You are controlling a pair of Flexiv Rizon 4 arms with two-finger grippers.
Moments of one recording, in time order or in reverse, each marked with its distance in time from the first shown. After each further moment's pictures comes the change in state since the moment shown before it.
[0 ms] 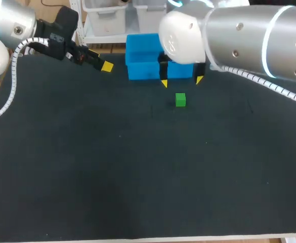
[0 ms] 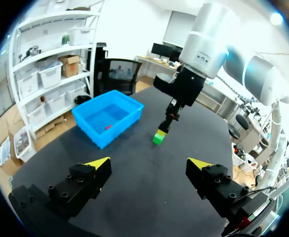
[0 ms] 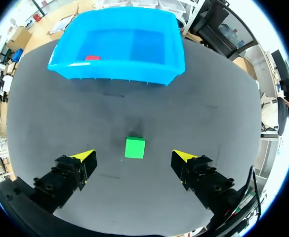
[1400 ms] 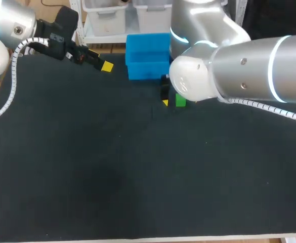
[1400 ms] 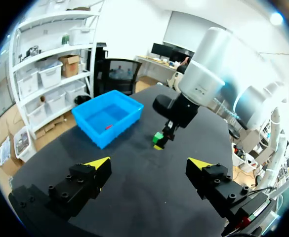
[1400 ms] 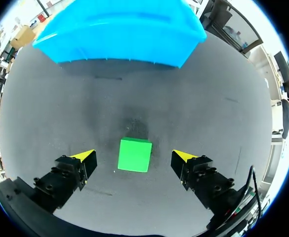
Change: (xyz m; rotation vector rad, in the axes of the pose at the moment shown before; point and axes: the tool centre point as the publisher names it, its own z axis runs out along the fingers) left arm 0.000 0.000 0.000 0.000 0.000 0.000; right arm 0.014 -0.001 0.066 -0.022 -0.052 -0.026
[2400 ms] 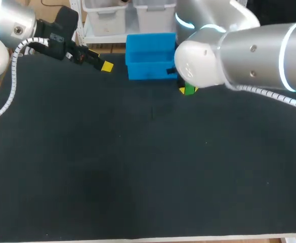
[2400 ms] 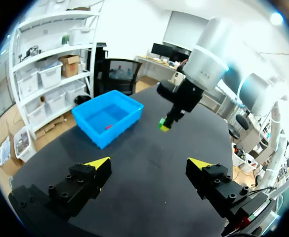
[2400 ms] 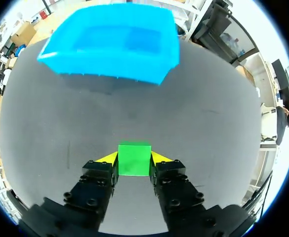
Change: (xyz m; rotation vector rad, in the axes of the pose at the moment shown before) left arm 0.000 0.000 0.000 0.000 0.000 0.000; right arm -0.017 -0.027 -0.048 0.048 -0.028 -0.042
